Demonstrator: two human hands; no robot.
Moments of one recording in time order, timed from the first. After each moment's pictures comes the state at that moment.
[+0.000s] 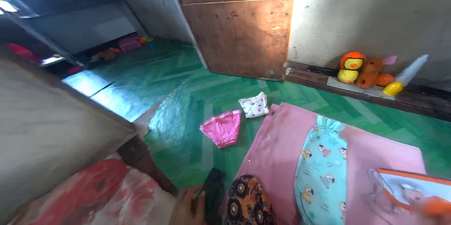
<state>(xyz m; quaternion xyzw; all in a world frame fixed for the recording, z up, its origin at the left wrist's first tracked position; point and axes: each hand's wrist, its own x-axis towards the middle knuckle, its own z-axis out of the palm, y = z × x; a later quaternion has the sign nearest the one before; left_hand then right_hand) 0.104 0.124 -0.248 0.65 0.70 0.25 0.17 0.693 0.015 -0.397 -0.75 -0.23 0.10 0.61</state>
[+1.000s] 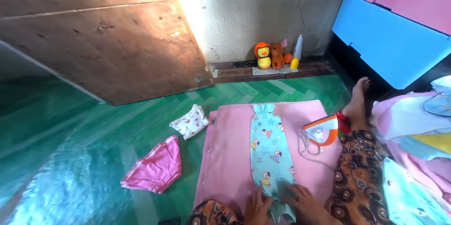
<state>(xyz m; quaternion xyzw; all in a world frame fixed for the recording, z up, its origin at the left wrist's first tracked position) 0.320 0.119 -0.395 0.90 0.30 -0.13 0.30 0.516 -0.025 -0.425 -0.70 -0.66 0.23 0.17</state>
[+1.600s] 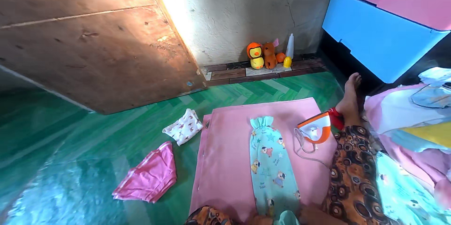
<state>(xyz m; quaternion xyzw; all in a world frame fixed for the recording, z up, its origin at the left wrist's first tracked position) 0.305 0.113 -0.387 0.89 0.16 -0.15 0.39 0.530 -0.049 -0.437 -0.60 -0.65 0.45 0.12</state>
